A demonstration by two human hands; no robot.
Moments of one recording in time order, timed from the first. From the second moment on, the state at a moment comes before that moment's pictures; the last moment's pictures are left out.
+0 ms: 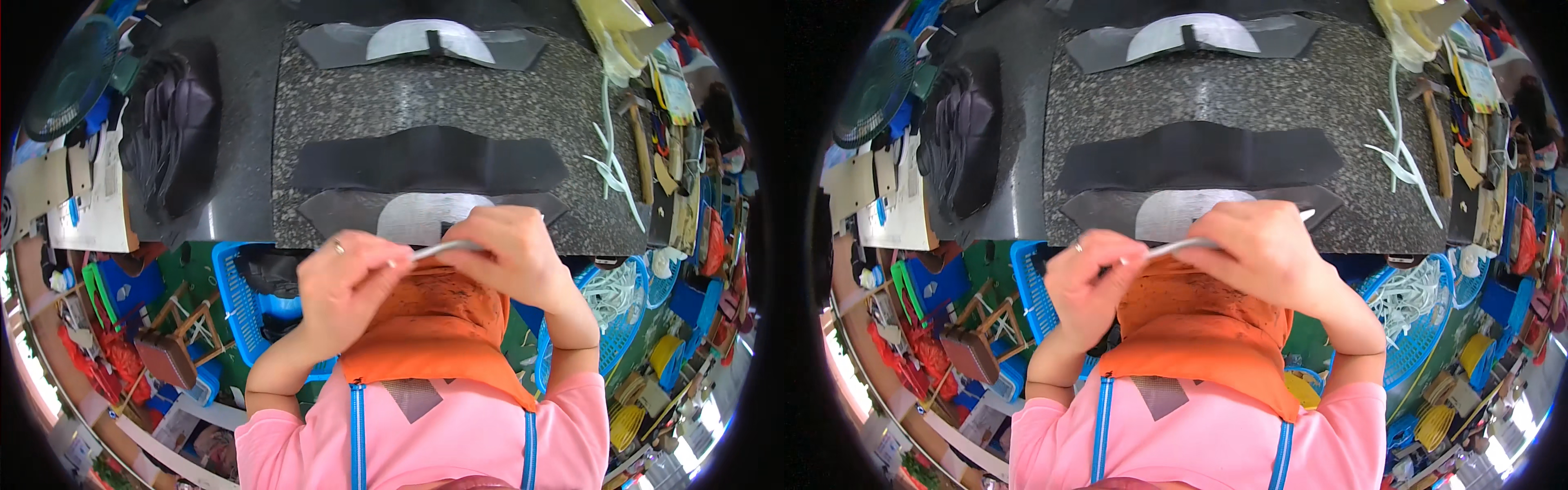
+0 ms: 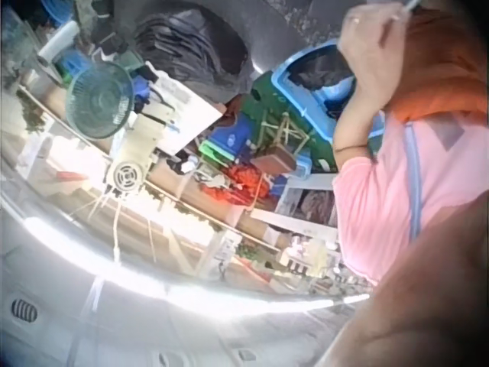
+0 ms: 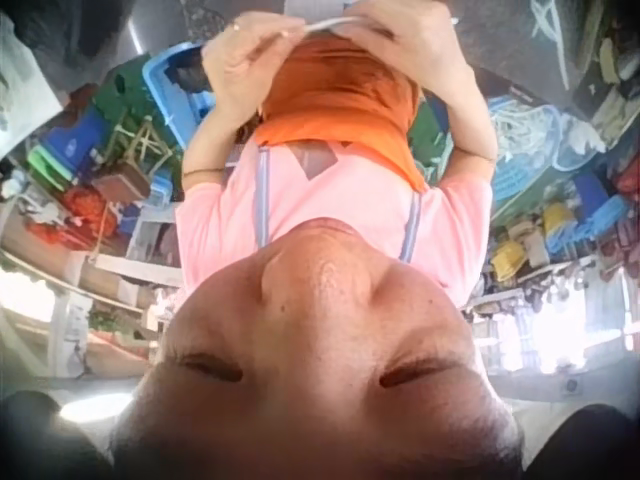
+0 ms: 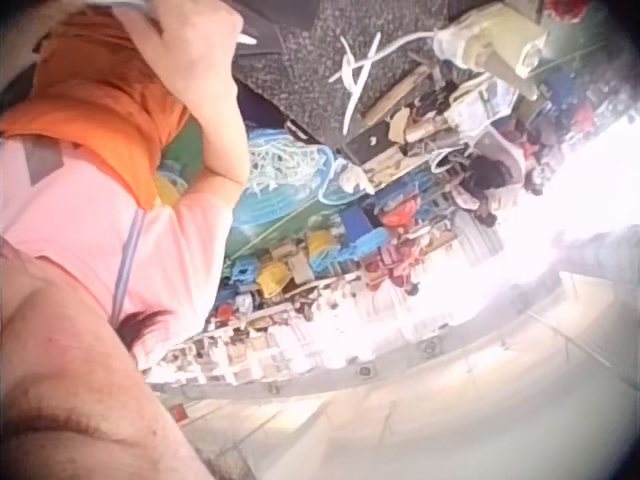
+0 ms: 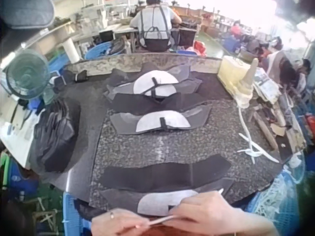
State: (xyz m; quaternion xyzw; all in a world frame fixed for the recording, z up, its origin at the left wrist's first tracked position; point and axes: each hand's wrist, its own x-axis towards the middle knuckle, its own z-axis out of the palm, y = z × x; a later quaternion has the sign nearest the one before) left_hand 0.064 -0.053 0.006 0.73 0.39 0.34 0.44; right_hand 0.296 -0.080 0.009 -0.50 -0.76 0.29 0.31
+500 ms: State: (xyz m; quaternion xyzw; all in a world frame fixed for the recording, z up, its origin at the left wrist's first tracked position) left_hand 0.033 -0.017 -0.039 0.82 0.48 0.32 0.06; right_hand 0.285 -0.069 0.004 -0.66 -0.64 0.33 0.23
